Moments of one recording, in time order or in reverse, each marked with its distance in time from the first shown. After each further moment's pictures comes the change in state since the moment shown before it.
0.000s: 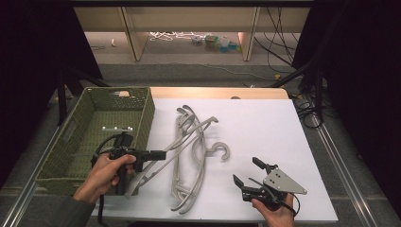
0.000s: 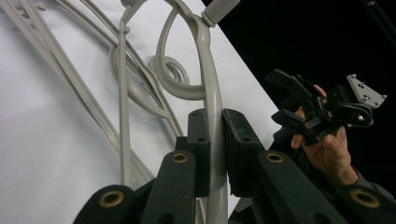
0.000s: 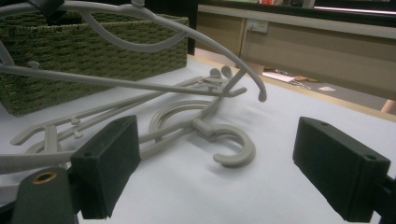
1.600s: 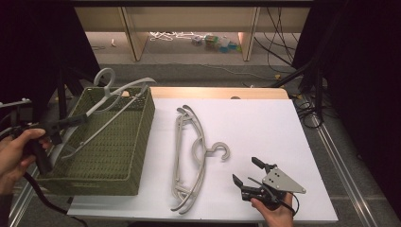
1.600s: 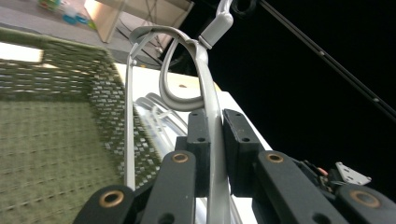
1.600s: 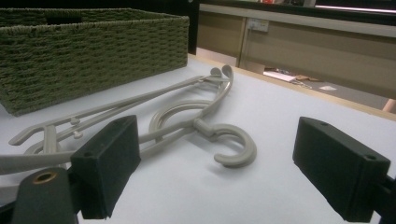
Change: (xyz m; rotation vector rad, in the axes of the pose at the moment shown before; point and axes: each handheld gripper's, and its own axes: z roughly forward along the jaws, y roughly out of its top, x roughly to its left) left arm 0.026 0.040 -0.192 -0.367 0.155 0.045; right arm 0.000 0.000 0.003 0.001 0.007 0.004
